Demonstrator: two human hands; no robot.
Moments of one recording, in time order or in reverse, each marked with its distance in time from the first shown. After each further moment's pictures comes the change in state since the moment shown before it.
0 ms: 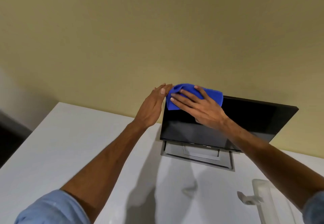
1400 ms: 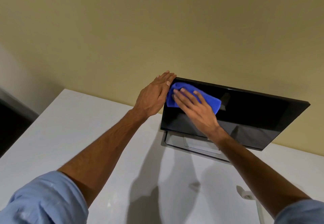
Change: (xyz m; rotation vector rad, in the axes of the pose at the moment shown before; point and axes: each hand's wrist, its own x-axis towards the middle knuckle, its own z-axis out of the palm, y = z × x) left_hand 0.002 0.004 -0.008 0.431 0.016 0.100; right_hand -0.004 -0.063 0.014 0.084 0.013 0.218
